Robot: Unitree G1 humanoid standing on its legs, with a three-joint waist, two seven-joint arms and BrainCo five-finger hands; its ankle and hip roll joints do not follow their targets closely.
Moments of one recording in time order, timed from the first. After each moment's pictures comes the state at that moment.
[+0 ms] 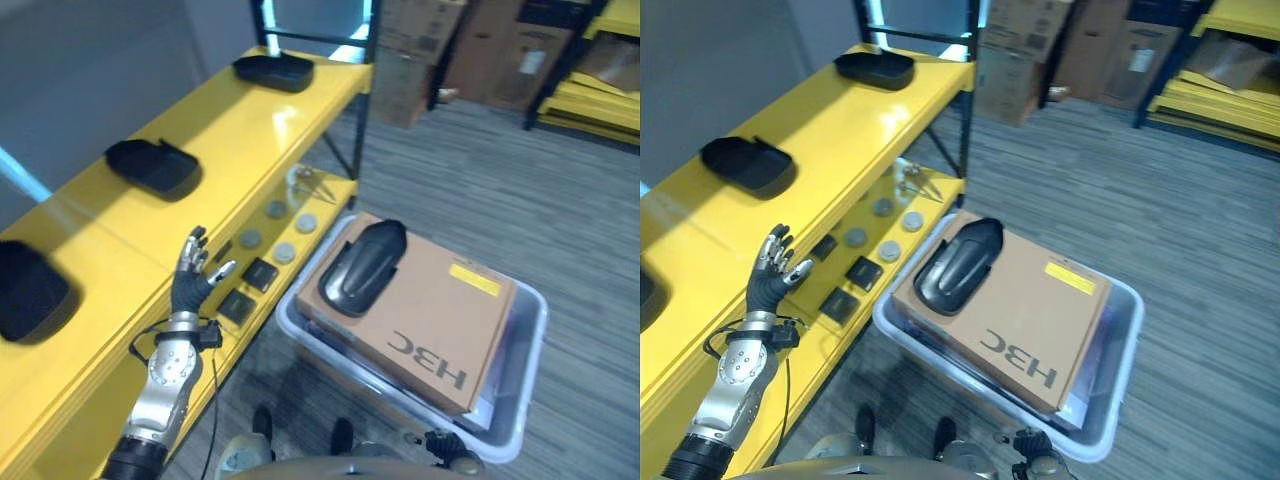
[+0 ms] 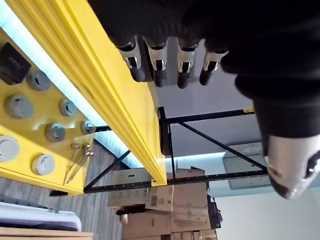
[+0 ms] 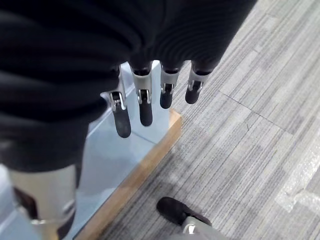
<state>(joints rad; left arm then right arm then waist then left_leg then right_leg) 0.06 0.34 -0.15 0.02 -0.28 -0.25 0.28 -0.02 -0.24 0.18 1.21 0.08 -0.04 -0.23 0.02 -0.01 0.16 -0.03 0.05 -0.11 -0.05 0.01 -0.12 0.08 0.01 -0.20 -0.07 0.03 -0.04</state>
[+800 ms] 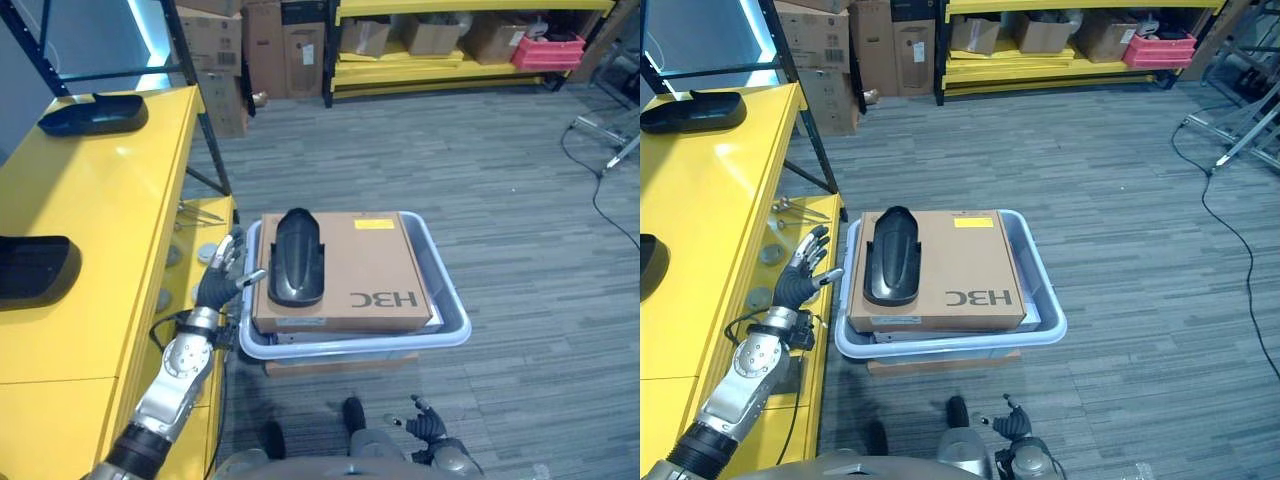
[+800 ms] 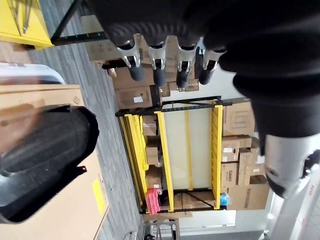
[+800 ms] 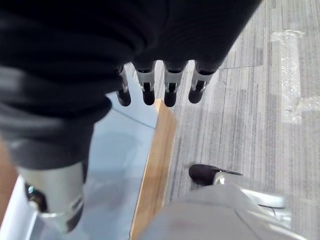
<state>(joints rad) -0.02 0.40 -0.31 0.02 -0.27 -0.24 0.16 0.12 -0.27 0.23 0.81 0.01 -0.08 -0.22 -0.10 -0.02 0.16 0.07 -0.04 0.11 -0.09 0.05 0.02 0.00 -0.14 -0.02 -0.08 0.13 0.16</state>
